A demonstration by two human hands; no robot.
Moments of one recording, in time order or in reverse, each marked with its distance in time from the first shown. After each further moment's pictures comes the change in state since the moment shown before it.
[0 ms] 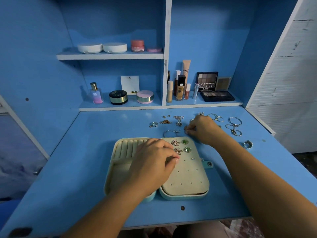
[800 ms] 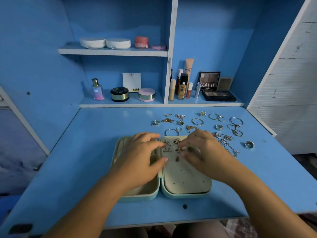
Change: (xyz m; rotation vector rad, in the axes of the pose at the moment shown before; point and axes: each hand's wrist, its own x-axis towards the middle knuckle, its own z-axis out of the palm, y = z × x) left_hand -0.007 -0.033 -0.020 -0.001 -0.077 -0.052; right_hand -0.095 -0.036 -0.002 0.192 0.163 -0.315
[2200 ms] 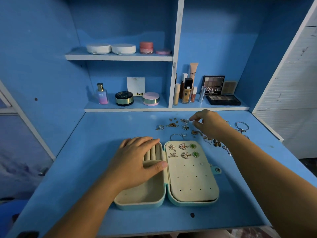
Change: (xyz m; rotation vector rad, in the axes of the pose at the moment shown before) left_hand 0.003 -0.037 -0.003 0.129 -0.099 -0.025; right_hand 0.103 0.078 -0.001 -0.068 -0.072 0.294
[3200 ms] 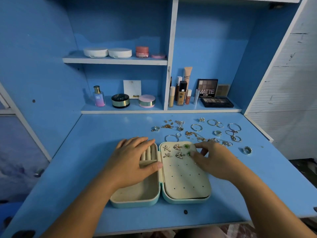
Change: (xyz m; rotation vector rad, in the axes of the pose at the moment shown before) left_hand 0.000 0.001 0.000 0.052 -0.025 -0.002; right_hand -0.118 -0.036 -0.007 0.154 -0.124 0.197
